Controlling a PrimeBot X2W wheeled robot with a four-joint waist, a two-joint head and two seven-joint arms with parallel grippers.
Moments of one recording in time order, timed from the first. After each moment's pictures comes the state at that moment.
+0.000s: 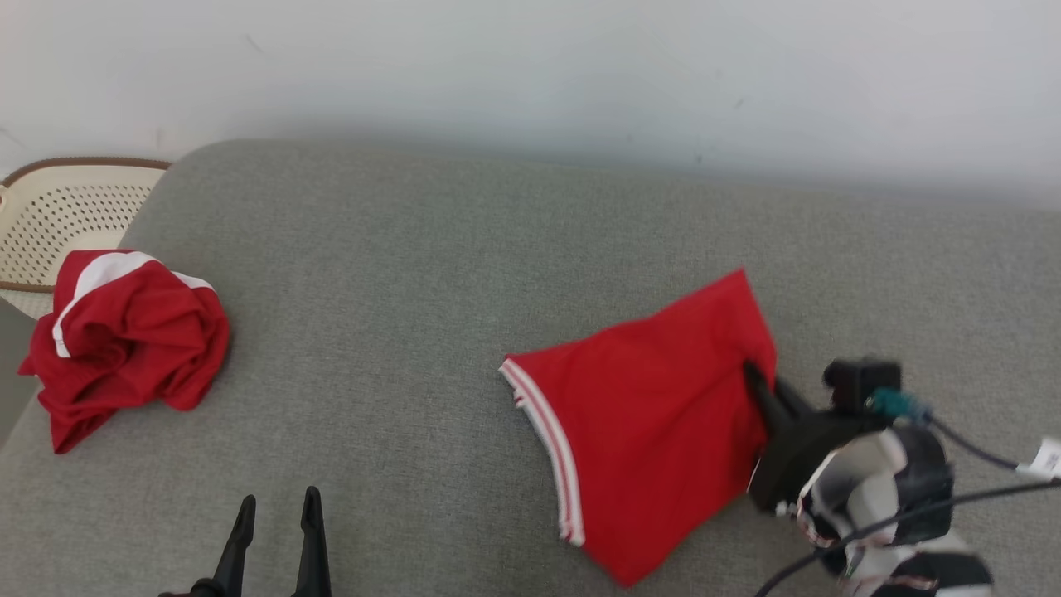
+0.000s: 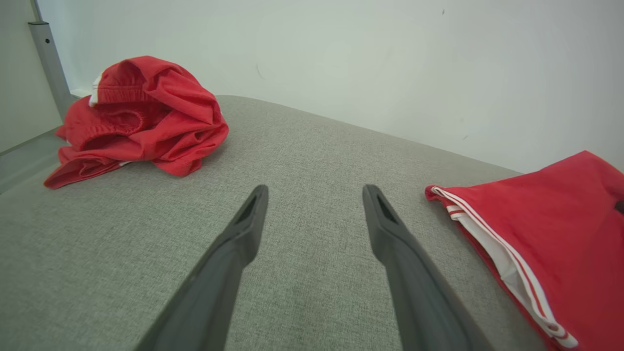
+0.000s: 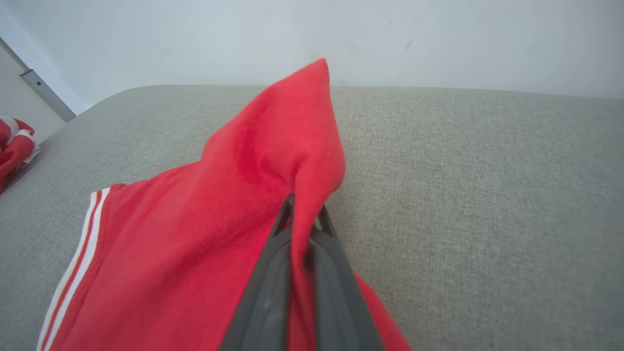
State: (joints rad) left arm -0.02 0.05 -0.07 0.05 -0.25 0.07 -0.26; right arm -0.45 -0.21 0.41 0.61 0.38 0.13 -0.08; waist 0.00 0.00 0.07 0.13
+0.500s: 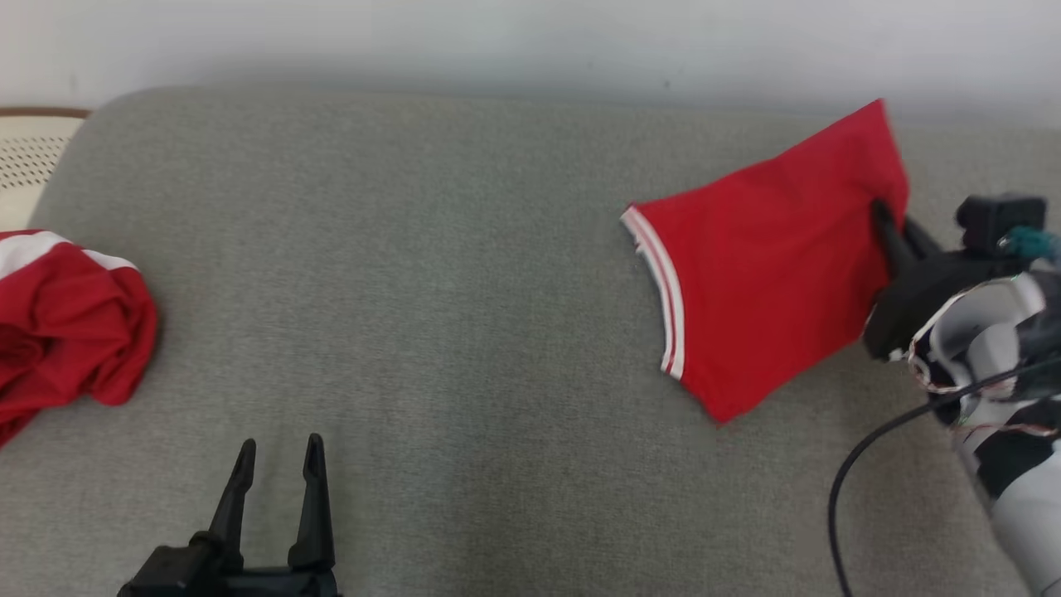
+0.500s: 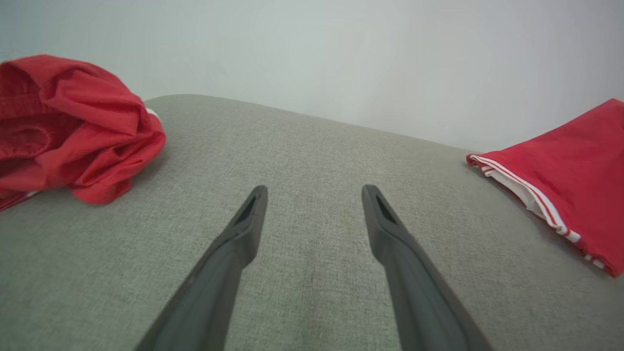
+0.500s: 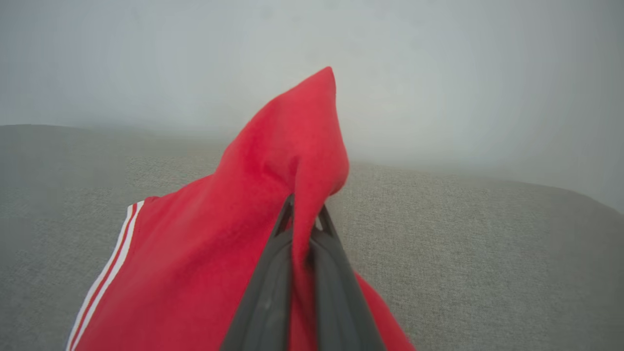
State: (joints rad) left arm -0.10 0.05 -0.07 0.03 -0.22 0.05 -0.26; right arm -0.81 -0.41 0.47 0.79 0.44 0.13 -0.10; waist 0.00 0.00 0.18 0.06
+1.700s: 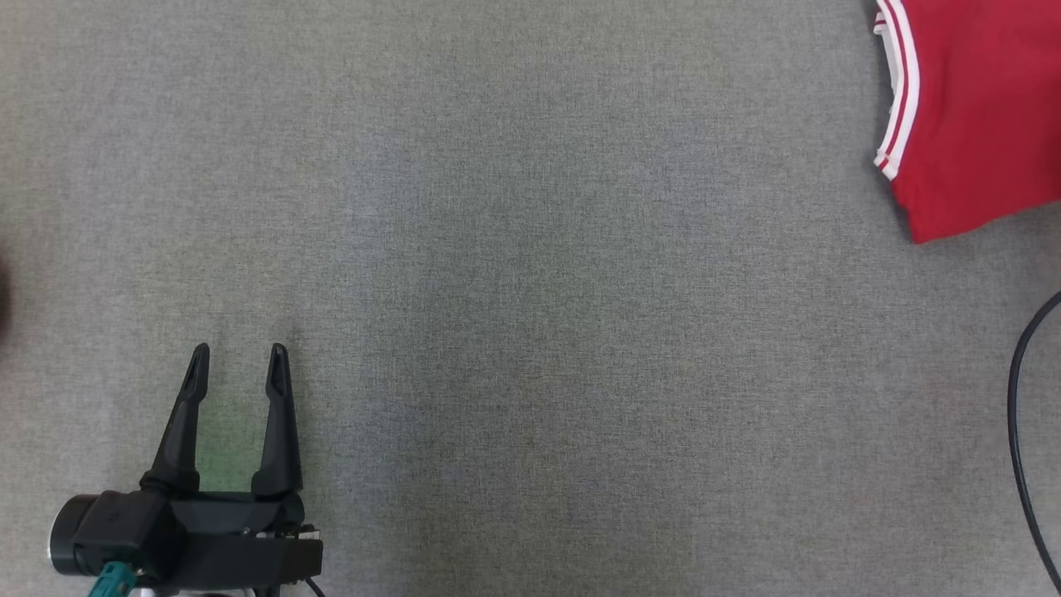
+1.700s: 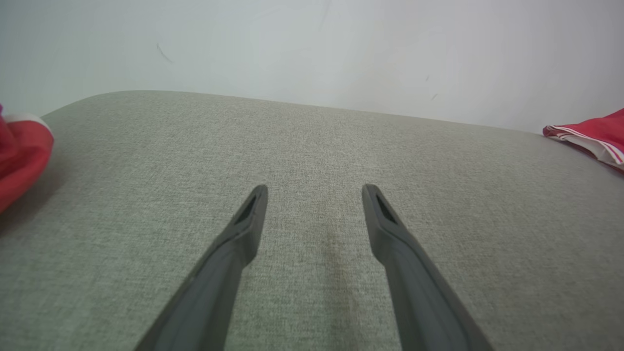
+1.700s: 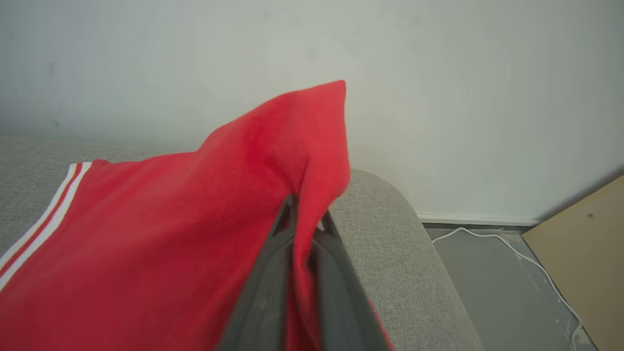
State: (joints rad) left arm -0.19 0.06 0.00 -0.11 -0.12 0.01 -0.26; right arm -1.21 -0.67 0.57 1.15 0.46 0.13 -0.20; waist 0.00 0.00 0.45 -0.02
